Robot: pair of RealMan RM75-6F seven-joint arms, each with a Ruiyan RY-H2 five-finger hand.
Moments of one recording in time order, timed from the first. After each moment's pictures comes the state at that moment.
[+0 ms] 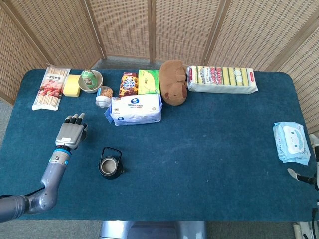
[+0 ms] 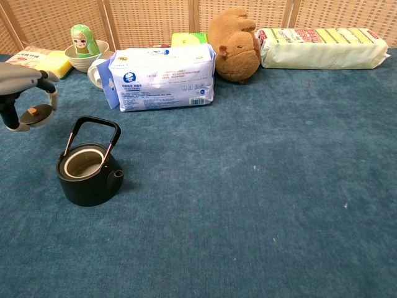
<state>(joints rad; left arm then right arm) -0.77 -1.36 -0.06 -1.58 0.66 1.06 0.71 0.06 -1.05 0.20 -1.65 -1.23 1.39 0.13</state>
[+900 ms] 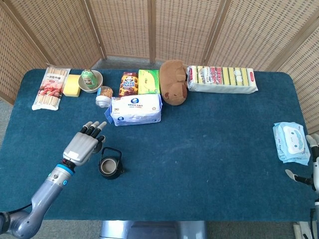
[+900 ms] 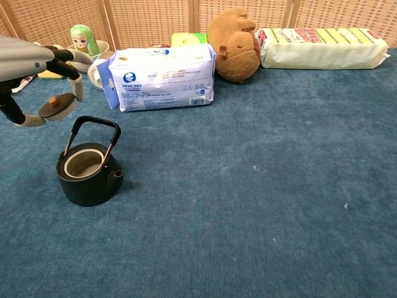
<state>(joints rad) -0.70 -1.20 0.01 -1.91 1.10 1.13 0.62 0.07 -1.05 0.19 -1.65 -1.23 1.38 0.11</state>
